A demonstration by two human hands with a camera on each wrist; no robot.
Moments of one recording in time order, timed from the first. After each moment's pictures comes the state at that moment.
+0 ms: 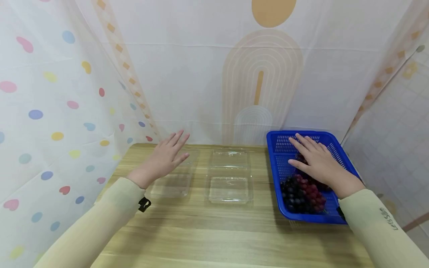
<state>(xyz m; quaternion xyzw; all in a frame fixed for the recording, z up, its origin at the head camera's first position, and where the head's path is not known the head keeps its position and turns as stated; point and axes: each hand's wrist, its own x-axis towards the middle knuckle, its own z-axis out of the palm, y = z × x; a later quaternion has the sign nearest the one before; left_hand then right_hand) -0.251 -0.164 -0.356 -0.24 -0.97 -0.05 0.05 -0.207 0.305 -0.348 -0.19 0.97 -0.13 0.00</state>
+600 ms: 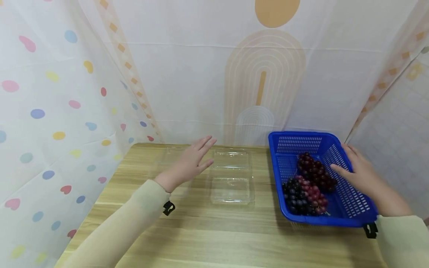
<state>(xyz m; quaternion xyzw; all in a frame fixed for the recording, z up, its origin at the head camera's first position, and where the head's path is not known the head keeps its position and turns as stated) -0.246 -0.094 -0.369 -0.31 -0.94 -0.09 0.08 -0.176 0.385 -0.366 -0.09 0.96 -0.25 -0.06</state>
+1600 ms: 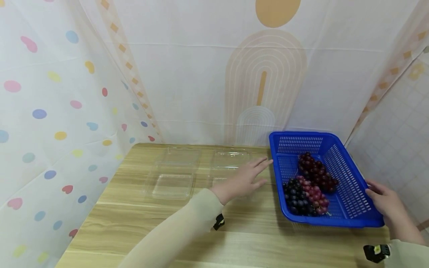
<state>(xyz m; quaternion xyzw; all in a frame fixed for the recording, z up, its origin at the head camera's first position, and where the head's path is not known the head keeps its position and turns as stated) -0.218 0.048 -0.402 -0.39 -0.91 -0.14 -0.02 -0.149 0.443 -0.441 0.21 0.90 -0.38 0.00</state>
